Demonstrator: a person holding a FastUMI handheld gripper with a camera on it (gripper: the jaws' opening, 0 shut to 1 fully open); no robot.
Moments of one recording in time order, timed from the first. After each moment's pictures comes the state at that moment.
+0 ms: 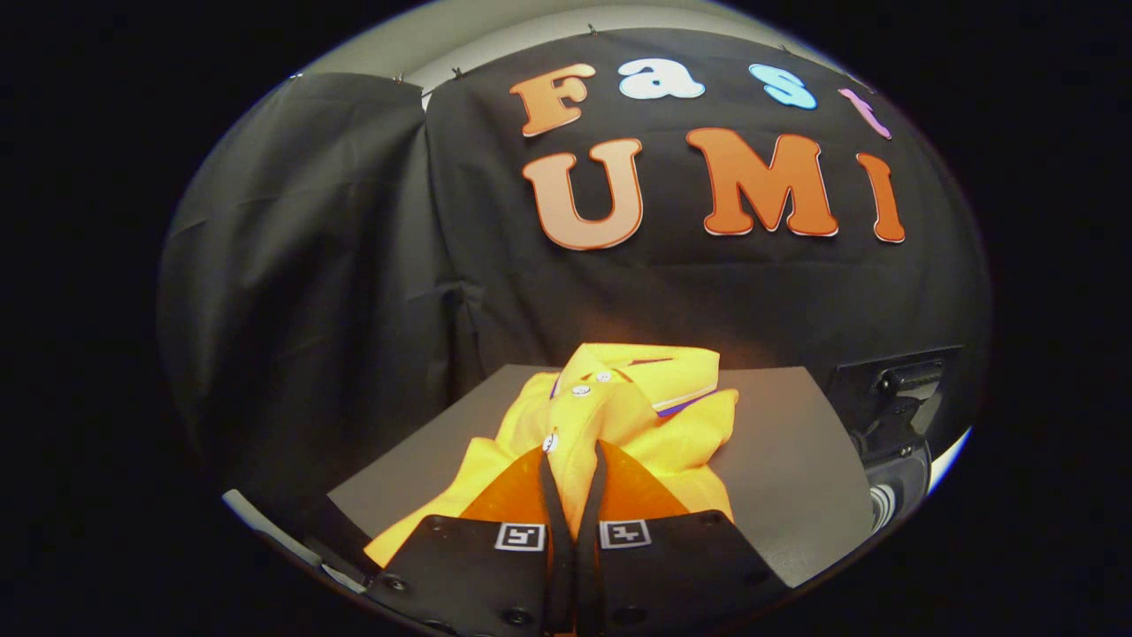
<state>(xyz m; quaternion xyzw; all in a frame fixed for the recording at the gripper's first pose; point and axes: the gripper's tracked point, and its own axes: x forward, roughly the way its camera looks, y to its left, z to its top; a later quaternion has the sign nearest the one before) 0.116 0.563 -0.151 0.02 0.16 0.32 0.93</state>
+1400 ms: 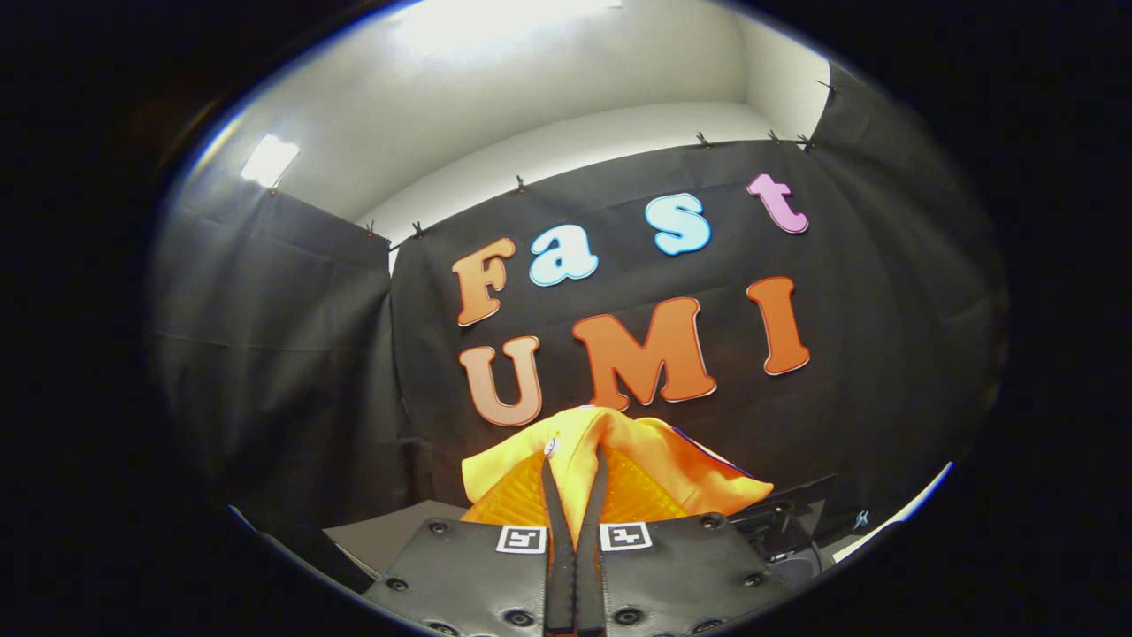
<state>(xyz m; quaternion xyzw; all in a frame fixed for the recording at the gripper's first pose) 0.154 0.217 0.033 0.08 -0.04 0.26 0.96</state>
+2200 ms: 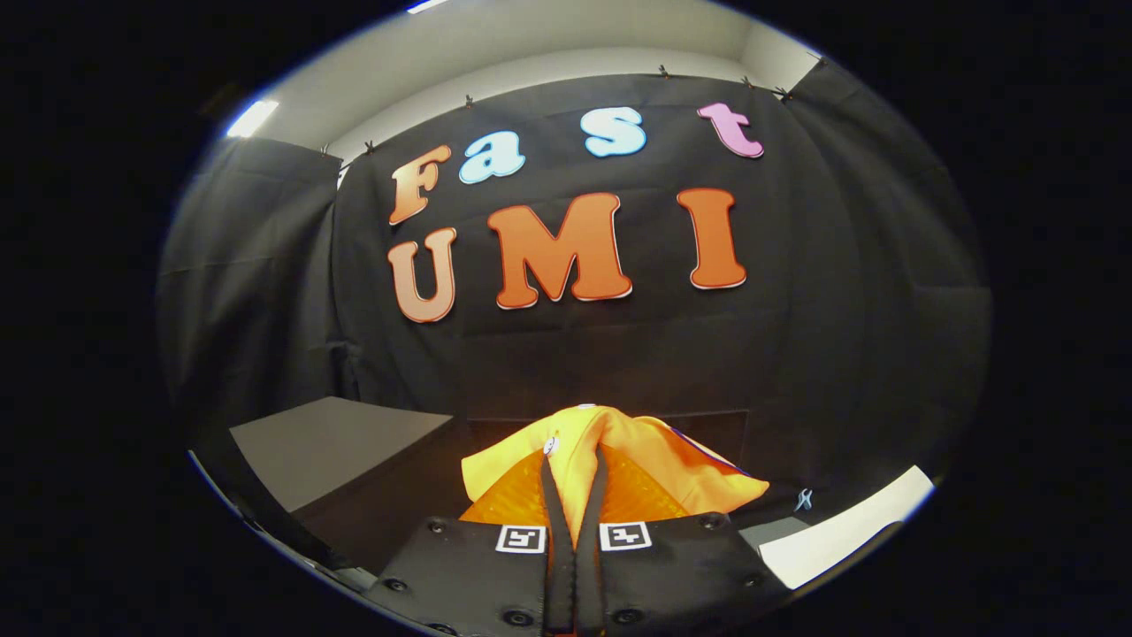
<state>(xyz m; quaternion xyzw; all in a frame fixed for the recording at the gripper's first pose) 0.240 0.110 -0.147 0.02 0.10 0.22 0.97</state>
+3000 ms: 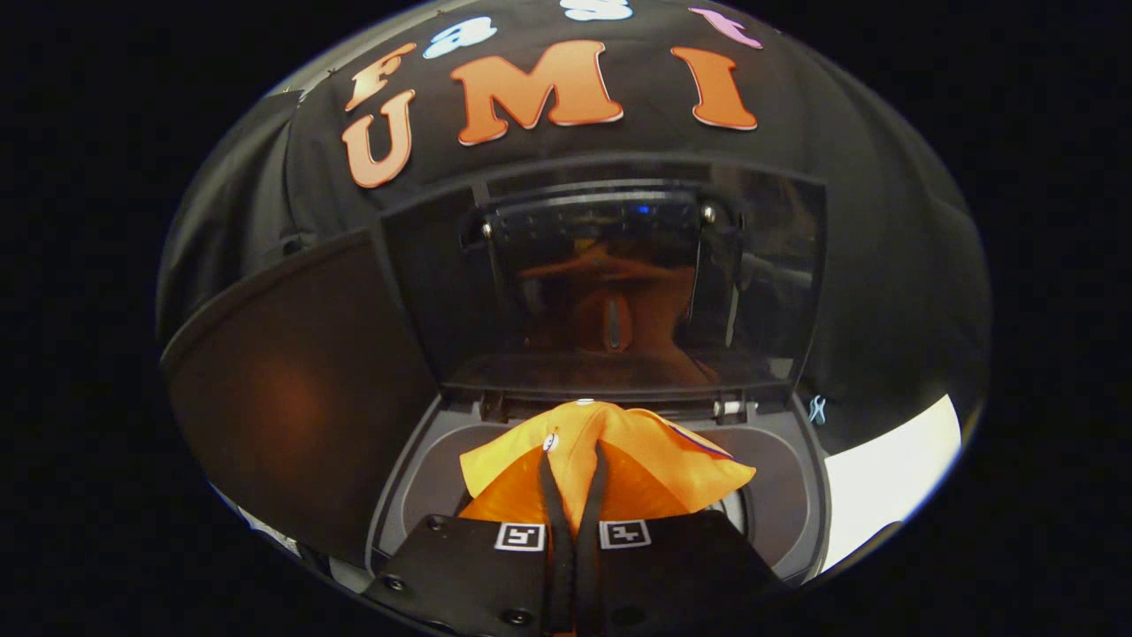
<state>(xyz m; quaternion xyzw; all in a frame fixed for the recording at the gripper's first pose) 0.287 0.129 -0.391 0.00 0.32 0.19 0.93</state>
